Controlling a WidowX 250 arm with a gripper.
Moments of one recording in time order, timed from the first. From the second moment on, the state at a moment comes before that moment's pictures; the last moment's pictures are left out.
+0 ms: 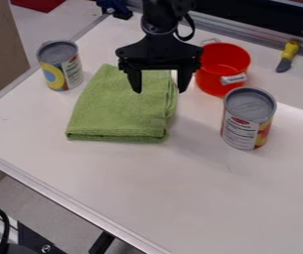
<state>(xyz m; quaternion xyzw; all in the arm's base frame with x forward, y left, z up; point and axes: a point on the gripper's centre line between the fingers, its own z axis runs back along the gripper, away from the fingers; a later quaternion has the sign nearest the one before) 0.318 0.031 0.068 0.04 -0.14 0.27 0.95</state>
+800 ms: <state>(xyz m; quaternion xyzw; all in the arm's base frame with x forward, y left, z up) 0.311 0.082 0.050 0.06 -0.12 0.29 0.95</state>
